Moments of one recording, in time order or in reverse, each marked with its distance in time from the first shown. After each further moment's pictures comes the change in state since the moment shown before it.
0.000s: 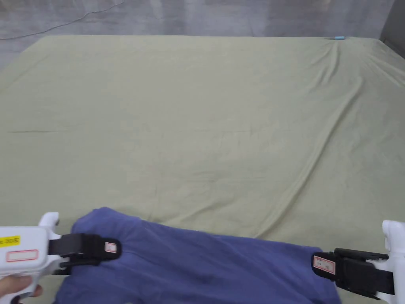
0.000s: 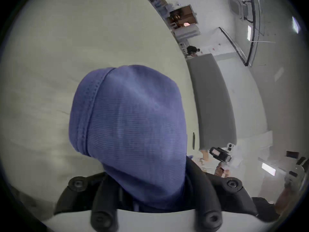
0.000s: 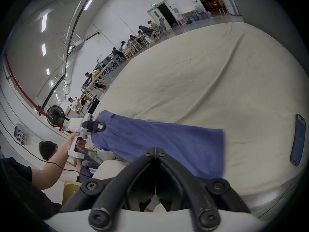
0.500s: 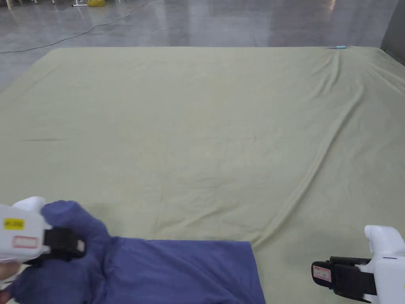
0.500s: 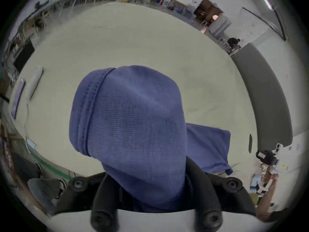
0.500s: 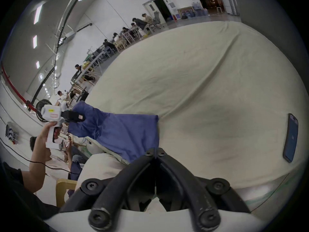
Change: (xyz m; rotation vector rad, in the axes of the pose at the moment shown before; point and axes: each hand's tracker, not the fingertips) left arm 0.097 -0.006 0.014 0.062 0.616 -0.184; right arm -0.016 -0.003 -0.011 -0.079 -0.127 0.015
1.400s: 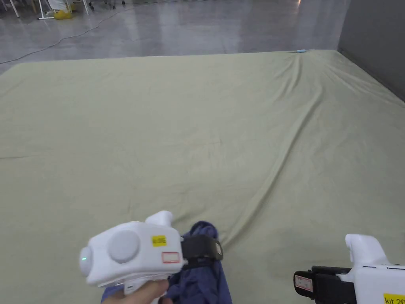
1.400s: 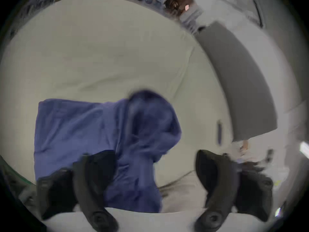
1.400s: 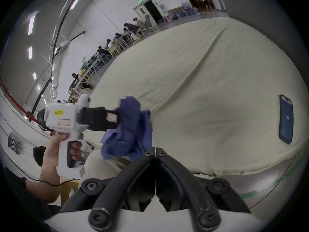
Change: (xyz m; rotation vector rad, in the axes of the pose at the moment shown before) left arm 0.180 -0.047 -0.101 -0.017 -0.400 0.007; right arm 0.022 -0.030 0.036 0.039 0.010 -0.090
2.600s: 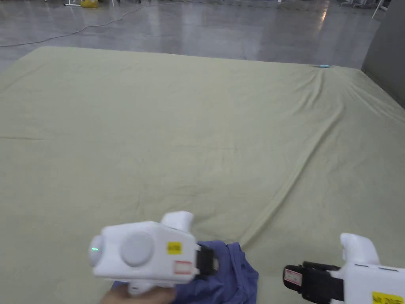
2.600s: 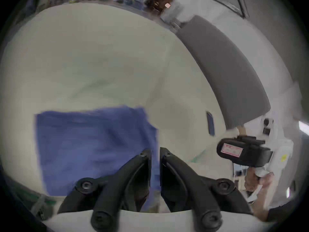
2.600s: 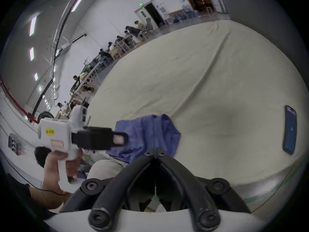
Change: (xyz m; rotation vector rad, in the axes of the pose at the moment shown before) left arm 0.011 0.000 0.028 -0.019 0.042 -0.139; right arm -0.030 0.038 -0.031 0.007 0.030 0.031
